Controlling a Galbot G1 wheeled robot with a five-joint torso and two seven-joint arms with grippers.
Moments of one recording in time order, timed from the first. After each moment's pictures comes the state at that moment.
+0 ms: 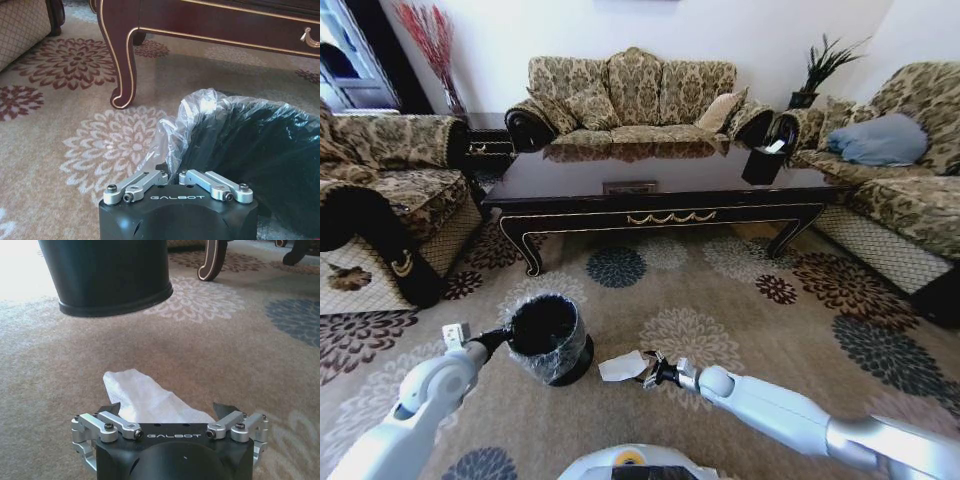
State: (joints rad) left arm 1.45 -0.88 -0.73 -2.05 -1.02 0.62 -0.29; right arm -0.62 0.86 -0.77 1.30 0.58 0.15 -0.22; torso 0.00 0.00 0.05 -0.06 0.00
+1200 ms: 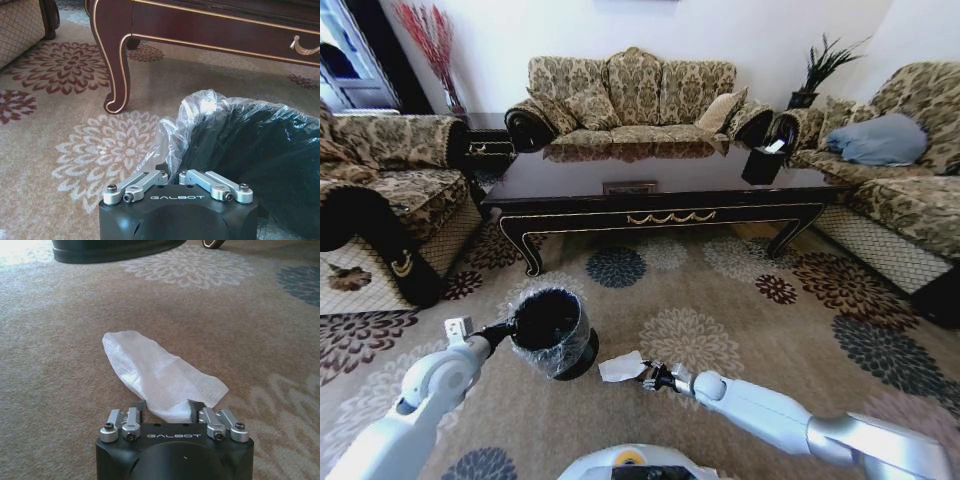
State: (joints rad) left arm 1.43 -0.88 -0.73 -2.08 -1.04 0.63 -0.31; right arm -0.61 0.93 -0.83 1.17 0.56 0.14 -0.21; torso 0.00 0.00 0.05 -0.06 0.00
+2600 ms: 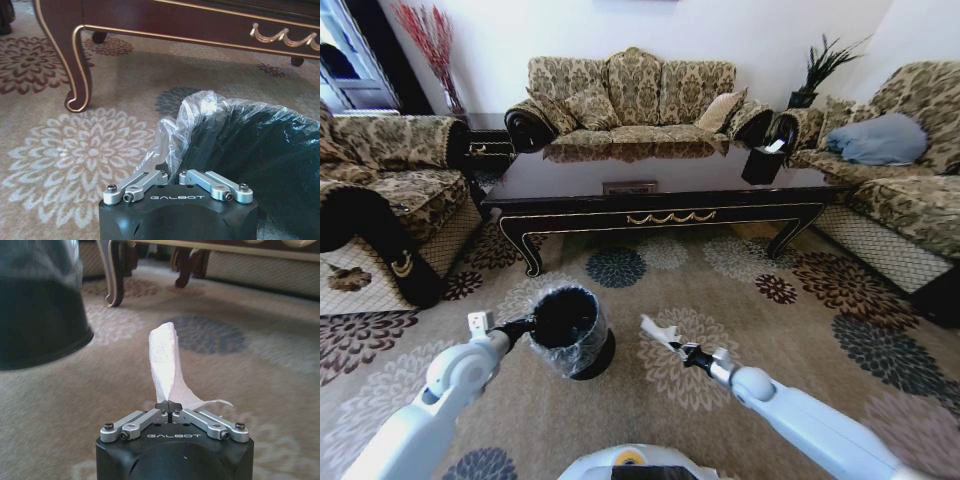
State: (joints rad) left arm 1.29 -0.89 -0.52 -2.08 -1.03 0.65 -0.37; right arm -1.07 0.65 -0.12 1.56 0.60 0.12 -0.19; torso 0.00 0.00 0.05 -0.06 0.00
